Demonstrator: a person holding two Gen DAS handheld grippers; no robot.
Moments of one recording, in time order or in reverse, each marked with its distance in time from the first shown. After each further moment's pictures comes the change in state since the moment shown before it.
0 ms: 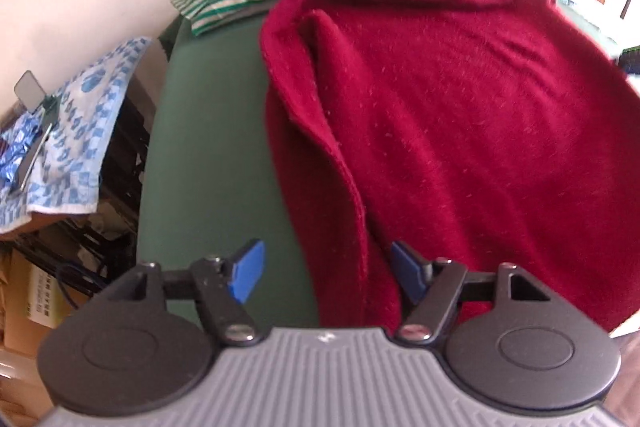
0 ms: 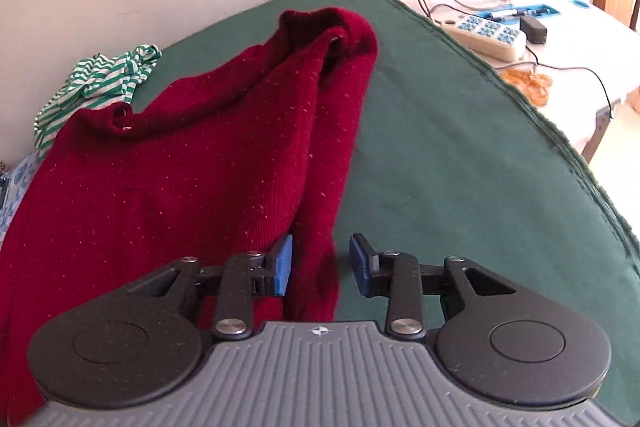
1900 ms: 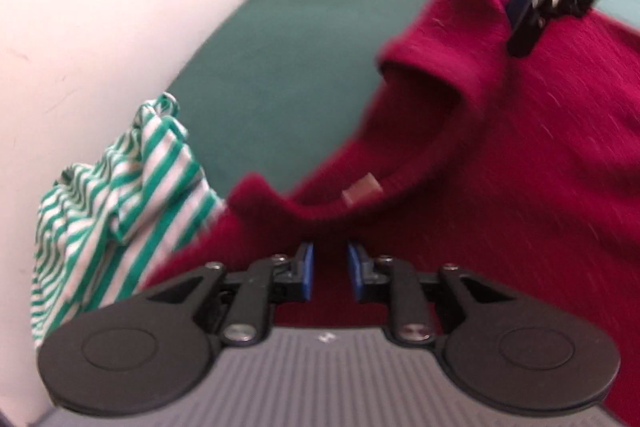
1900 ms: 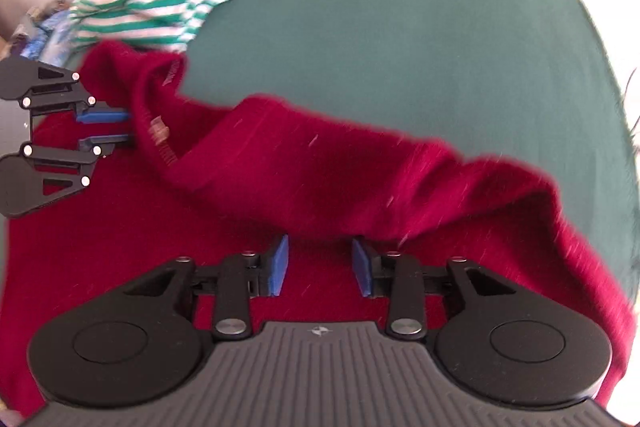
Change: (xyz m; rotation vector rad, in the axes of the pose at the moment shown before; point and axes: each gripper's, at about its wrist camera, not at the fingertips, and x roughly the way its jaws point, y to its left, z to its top) left arm 0.192 -0.097 0.285 0.608 -0.068 -0.095; right arm 0.149 0.078 0.180 -0.457 0.326 0.196
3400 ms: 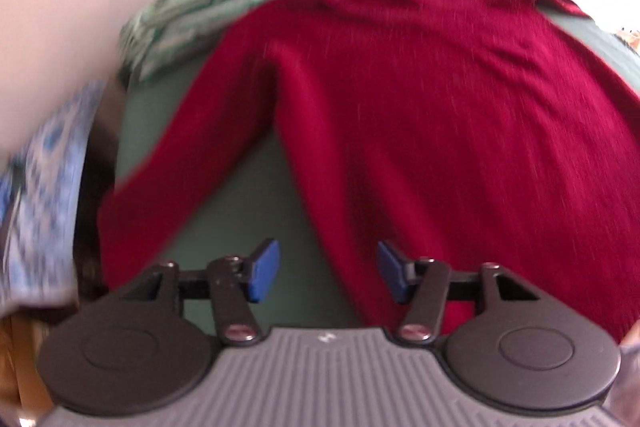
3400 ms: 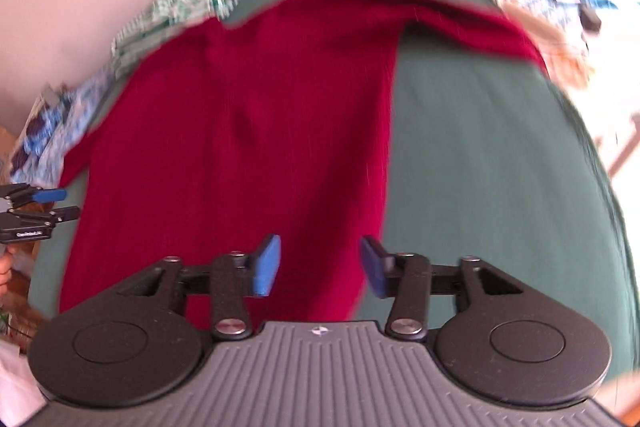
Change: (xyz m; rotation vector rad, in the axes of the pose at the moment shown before) left arm -0.202 -0.105 -0.205 -0.526 0.097 0.045; right arm -0.163 0.035 -0.262 0.348 -0.150 0.054
